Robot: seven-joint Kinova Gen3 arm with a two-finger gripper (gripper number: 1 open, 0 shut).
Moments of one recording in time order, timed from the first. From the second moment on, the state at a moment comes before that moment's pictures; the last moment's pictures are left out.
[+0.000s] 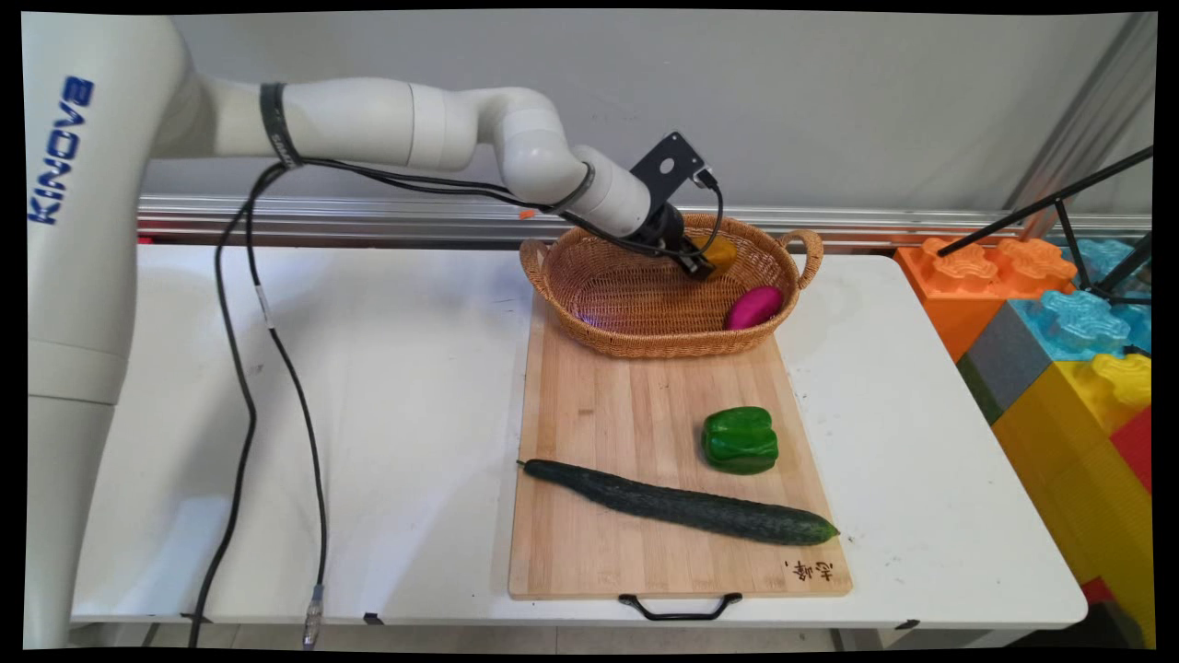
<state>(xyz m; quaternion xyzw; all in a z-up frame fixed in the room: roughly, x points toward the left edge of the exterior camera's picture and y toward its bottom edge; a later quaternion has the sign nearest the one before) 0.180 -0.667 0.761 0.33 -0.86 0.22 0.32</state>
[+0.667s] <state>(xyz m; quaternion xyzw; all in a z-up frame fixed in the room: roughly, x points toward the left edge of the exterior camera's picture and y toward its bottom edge) 0.182 -0.559 0.857 0.33 -0.87 0.23 0.29</state>
